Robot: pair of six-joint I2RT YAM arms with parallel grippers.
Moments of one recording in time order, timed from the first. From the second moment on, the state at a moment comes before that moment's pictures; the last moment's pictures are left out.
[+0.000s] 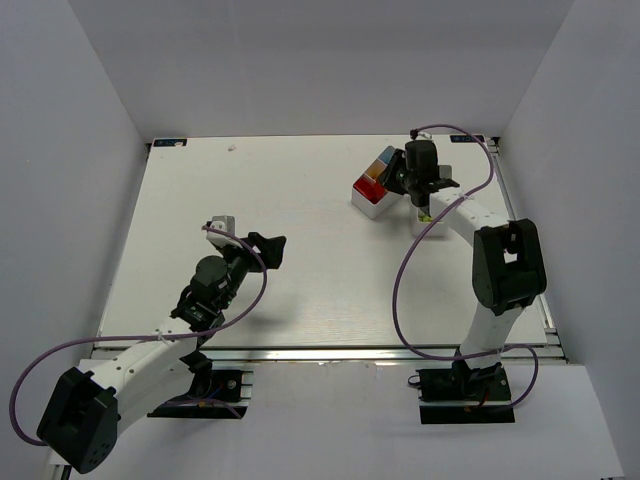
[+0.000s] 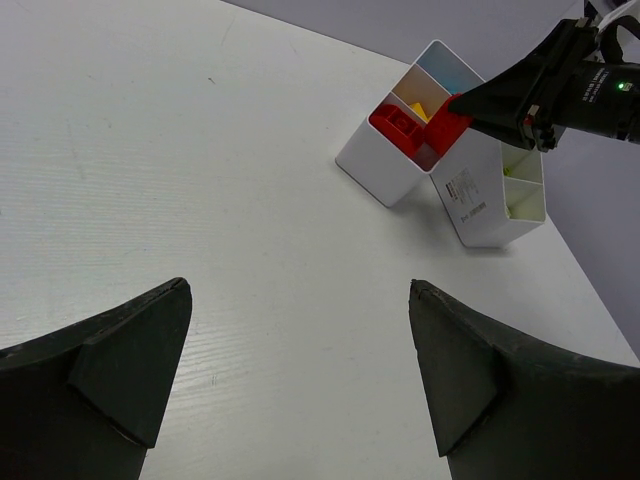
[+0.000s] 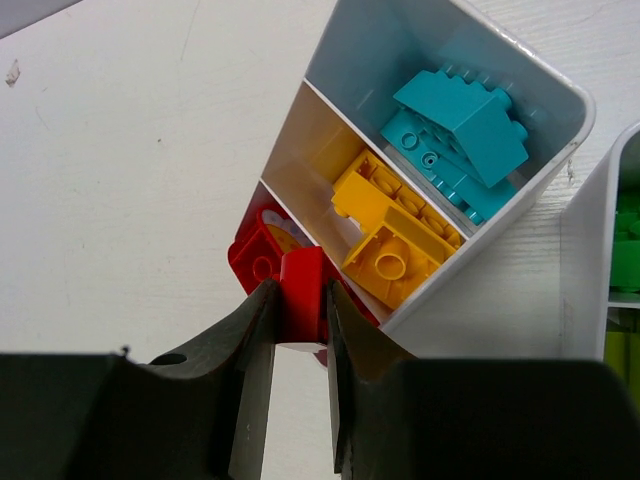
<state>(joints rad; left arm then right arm) -0.55 0.86 0.30 0.51 -0.19 -0.50 0.31 1.82 1.31 -0.02 -0.02 0.52</state>
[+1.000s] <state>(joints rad) -0.55 0.85 0.28 0.49 -0.20 -0.50 0.29 1.82 1.30 0.00 -0.05 0.50</state>
